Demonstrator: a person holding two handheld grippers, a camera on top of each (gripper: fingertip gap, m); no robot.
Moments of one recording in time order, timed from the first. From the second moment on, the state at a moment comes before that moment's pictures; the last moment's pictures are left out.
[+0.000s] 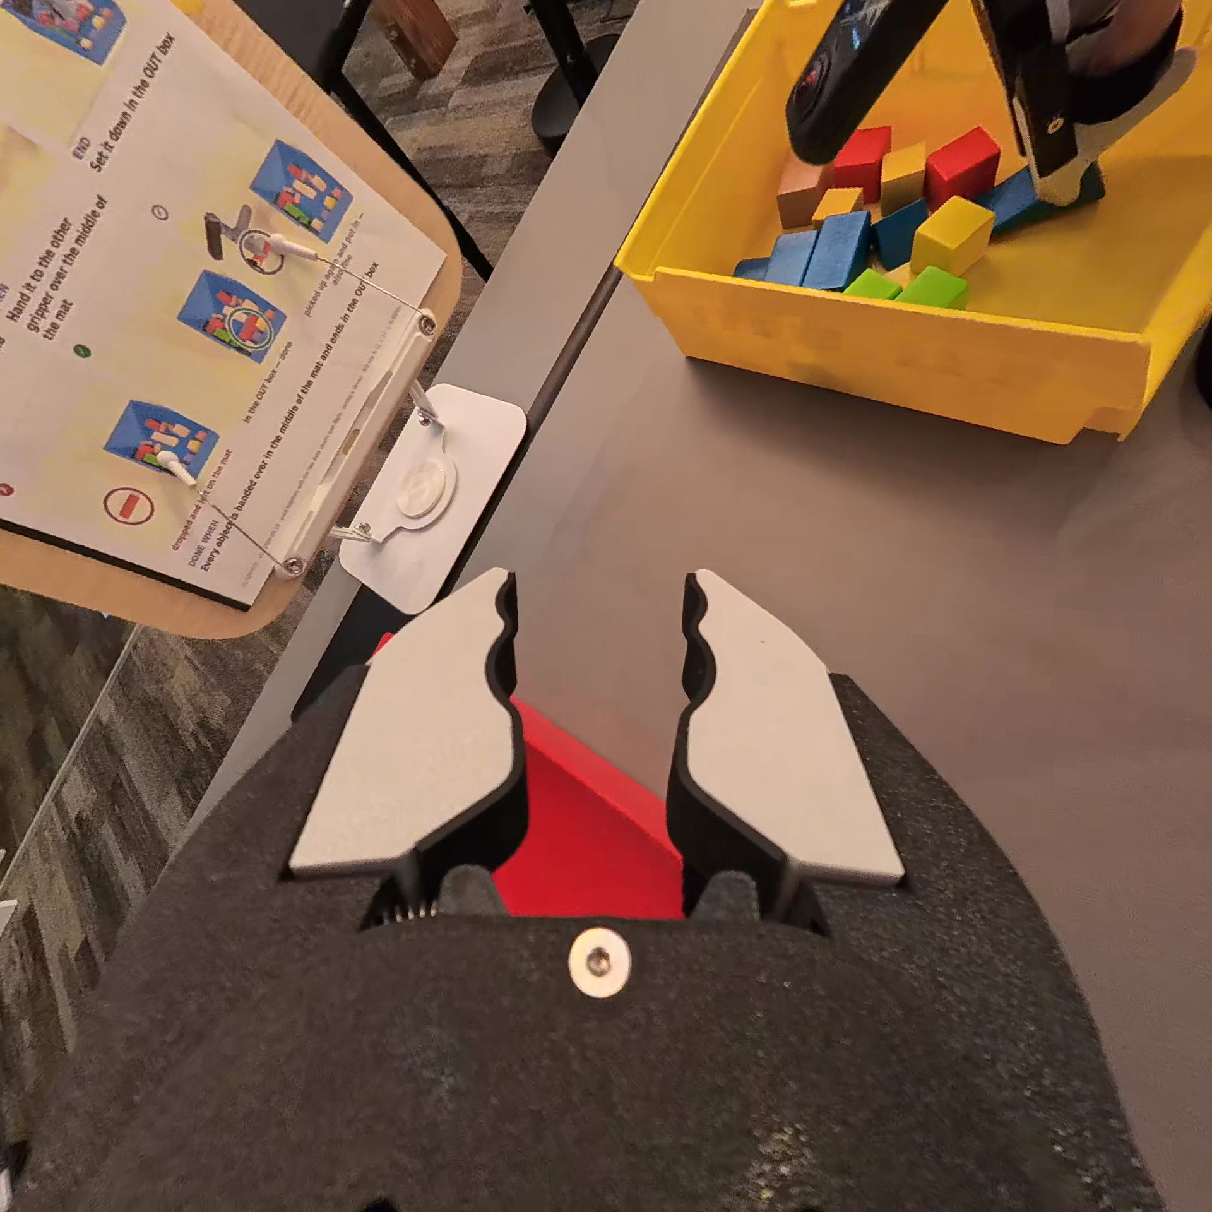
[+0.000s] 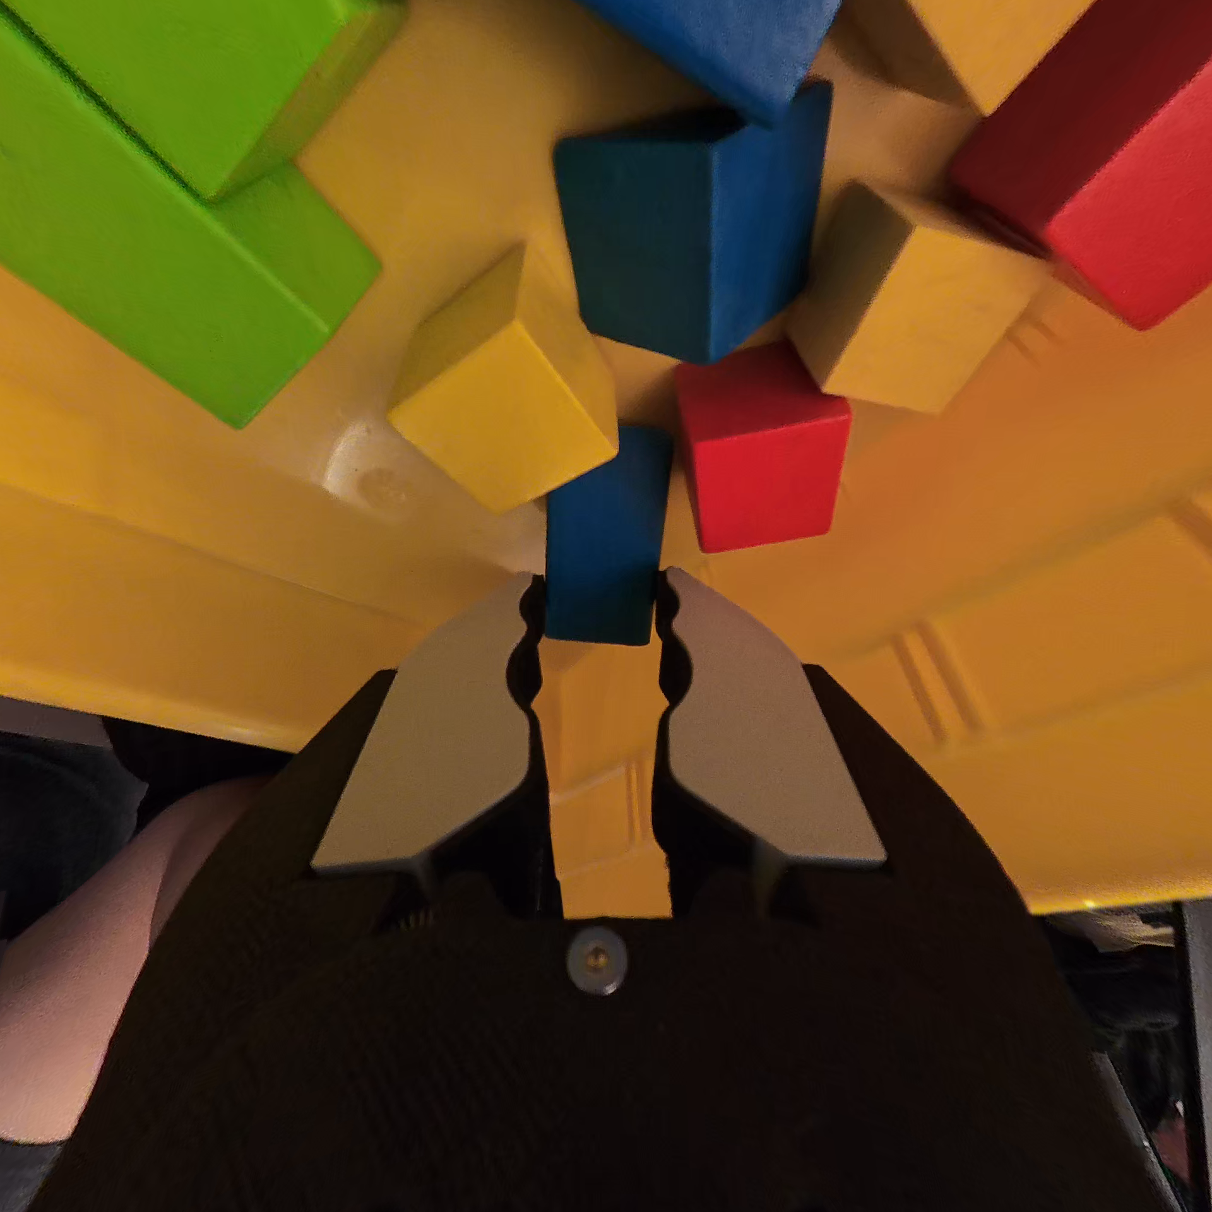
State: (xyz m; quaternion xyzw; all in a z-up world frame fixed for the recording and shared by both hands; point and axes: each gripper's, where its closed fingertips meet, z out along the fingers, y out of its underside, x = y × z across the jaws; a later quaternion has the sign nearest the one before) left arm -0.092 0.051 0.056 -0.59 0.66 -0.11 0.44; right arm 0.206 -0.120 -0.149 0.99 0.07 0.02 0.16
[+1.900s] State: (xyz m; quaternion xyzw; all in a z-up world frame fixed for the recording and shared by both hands) left arm -0.126 0.184 0.037 -0.64 0.57 -0.11 0.51; right arm 0.058 0.026 0.054 0.84 0.20 -0.17 -0.48
